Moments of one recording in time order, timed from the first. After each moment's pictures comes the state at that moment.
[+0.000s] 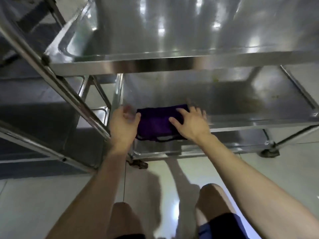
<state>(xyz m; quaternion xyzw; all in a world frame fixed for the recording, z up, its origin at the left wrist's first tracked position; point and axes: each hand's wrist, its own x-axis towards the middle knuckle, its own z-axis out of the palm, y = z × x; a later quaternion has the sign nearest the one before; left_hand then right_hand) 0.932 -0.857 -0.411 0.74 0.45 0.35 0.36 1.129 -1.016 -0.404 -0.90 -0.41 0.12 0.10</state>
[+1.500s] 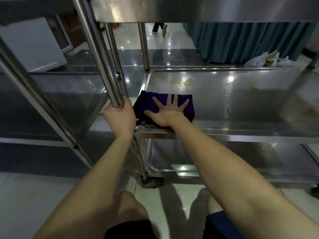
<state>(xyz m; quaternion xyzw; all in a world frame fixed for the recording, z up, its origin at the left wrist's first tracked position) 0.896 -0.786 -0.457 0.51 0.44 0.62 0.39 1.060 -0.815 -0.473 -0.86 -0.50 0.09 0.01</state>
